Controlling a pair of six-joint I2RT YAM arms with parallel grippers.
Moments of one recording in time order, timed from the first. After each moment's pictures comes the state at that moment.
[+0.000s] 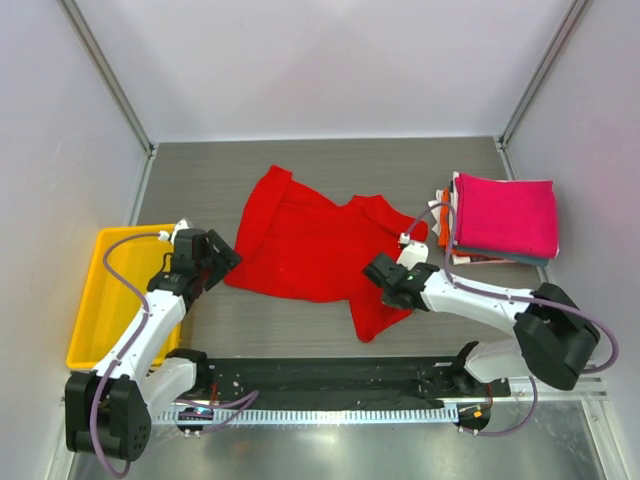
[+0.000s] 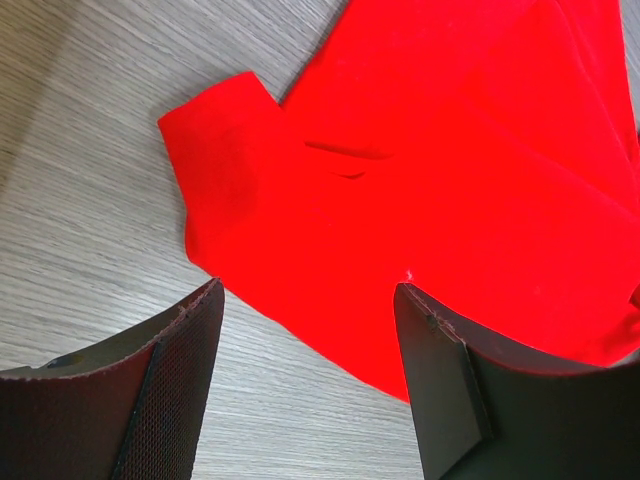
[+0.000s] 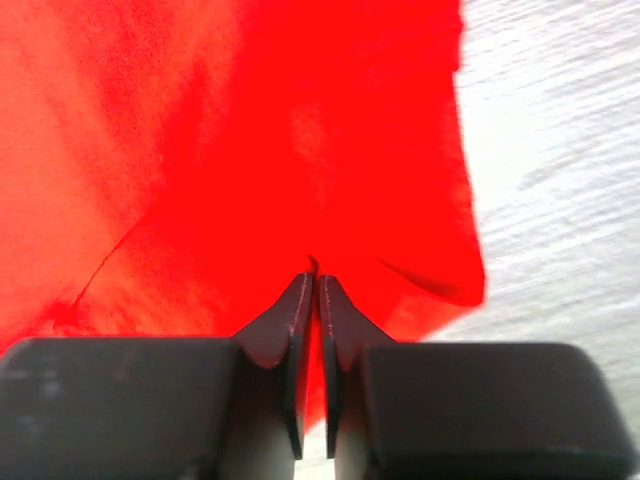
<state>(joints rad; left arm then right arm) -0.14 0.97 0.56 -0.36 -0.05 -0.80 0.83 1.35 0.69 -0.61 0.51 1.07</state>
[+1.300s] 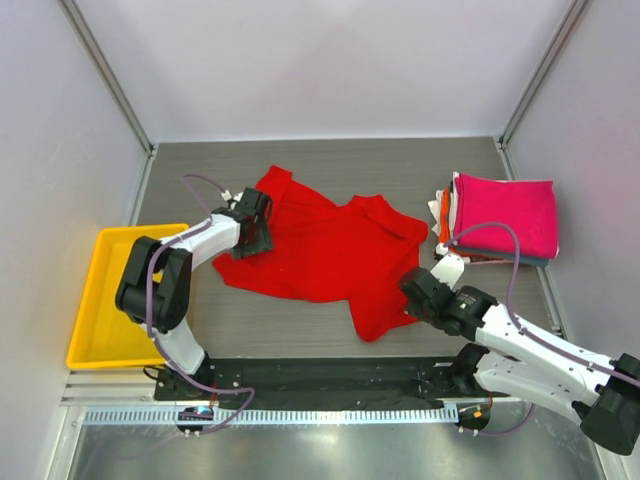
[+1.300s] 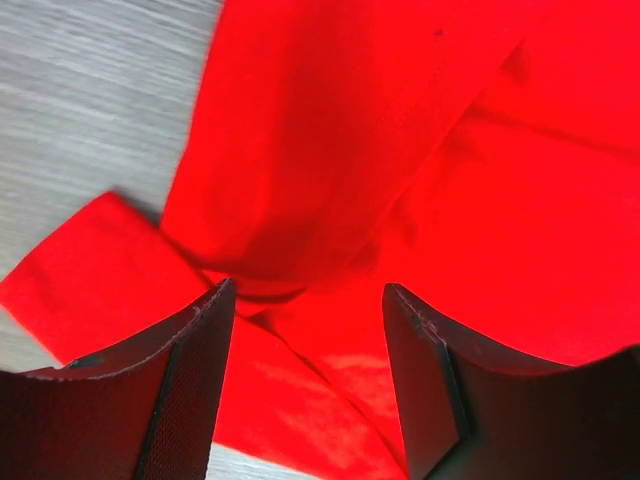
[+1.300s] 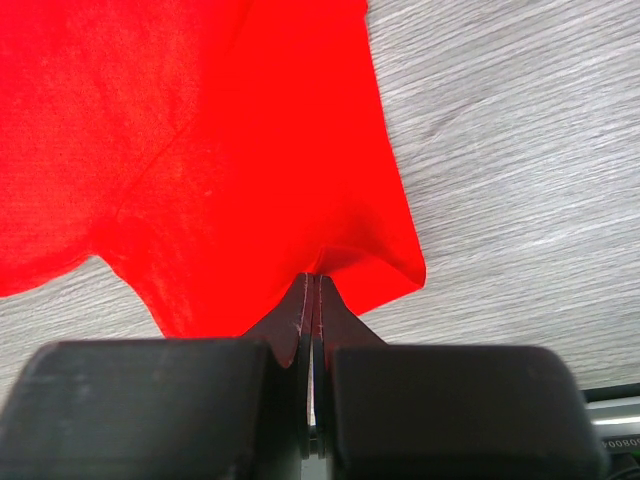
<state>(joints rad) -0.37 1.69 1.05 -0.49 -0.27 -0.62 0.83 0.84 0.56 -0.79 0.49 1.12</state>
